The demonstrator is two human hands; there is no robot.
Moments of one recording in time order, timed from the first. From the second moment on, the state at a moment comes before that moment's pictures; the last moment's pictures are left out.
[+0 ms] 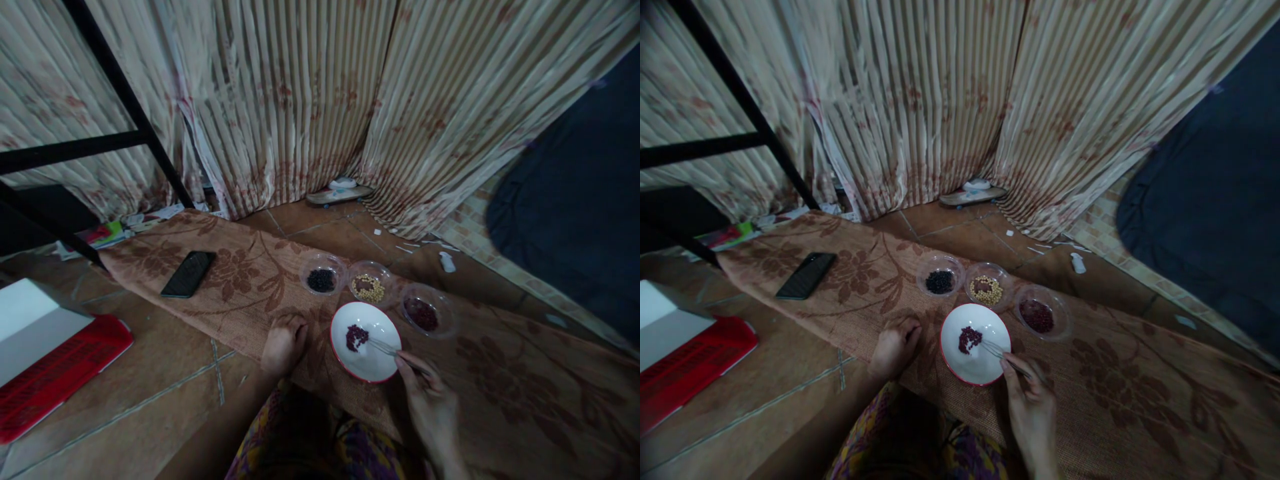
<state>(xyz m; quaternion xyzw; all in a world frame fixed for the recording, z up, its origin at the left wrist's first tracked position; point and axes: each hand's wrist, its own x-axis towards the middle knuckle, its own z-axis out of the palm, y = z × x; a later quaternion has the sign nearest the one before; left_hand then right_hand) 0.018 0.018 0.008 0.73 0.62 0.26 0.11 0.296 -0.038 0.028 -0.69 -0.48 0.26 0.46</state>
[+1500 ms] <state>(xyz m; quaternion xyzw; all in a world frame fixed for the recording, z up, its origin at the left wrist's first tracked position) 0.015 0.020 0.002 0.73 0.62 0.26 0.09 0.306 -0.038 0.061 -0.72 -0.47 0.20 0.47</state>
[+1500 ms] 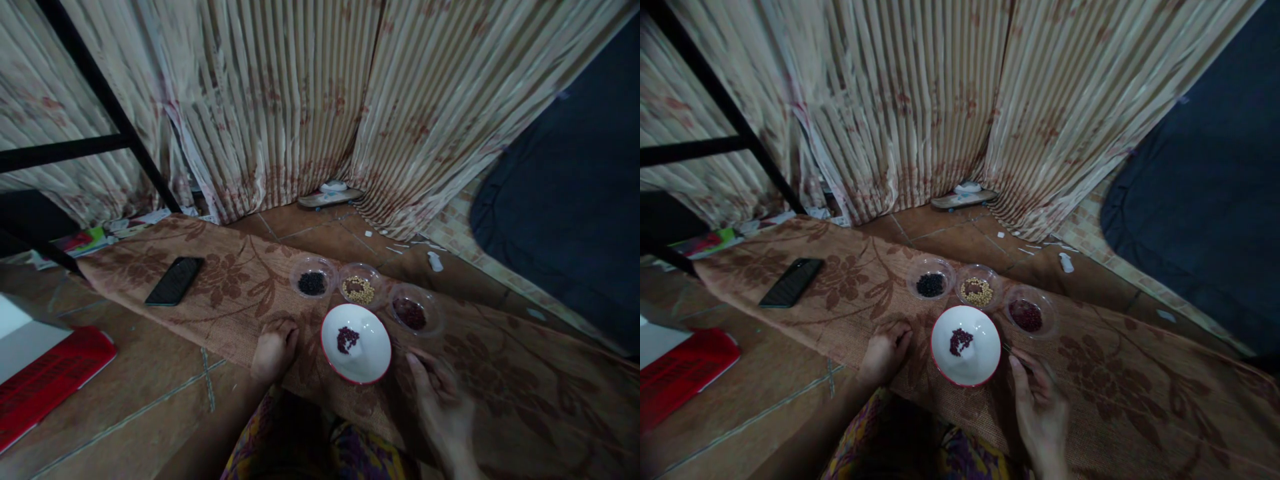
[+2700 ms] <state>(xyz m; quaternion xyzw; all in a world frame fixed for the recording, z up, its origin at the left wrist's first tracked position) 0.017 0.018 0.008 0.73 0.62 0.26 0.10 0.287 -0.038 0.045 -0.67 -0.57 0.21 0.42</state>
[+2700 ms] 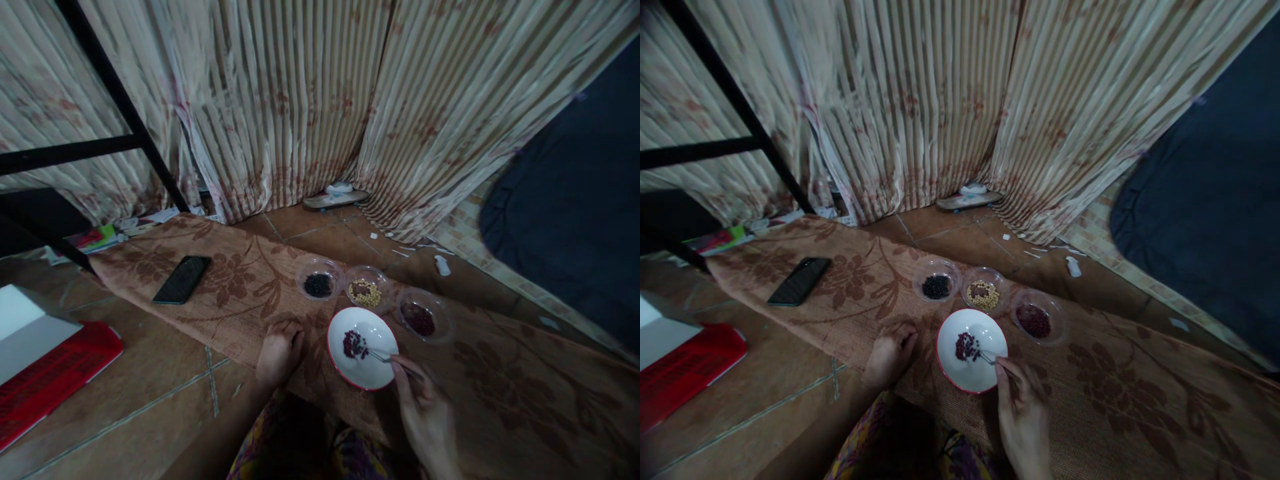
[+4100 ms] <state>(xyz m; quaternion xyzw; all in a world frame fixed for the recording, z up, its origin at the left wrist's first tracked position) 0.015 0.021 0.002 0.73 0.62 0.27 0.09 0.274 -0.048 0.044 -0.63 -0.53 0.31 0.47</state>
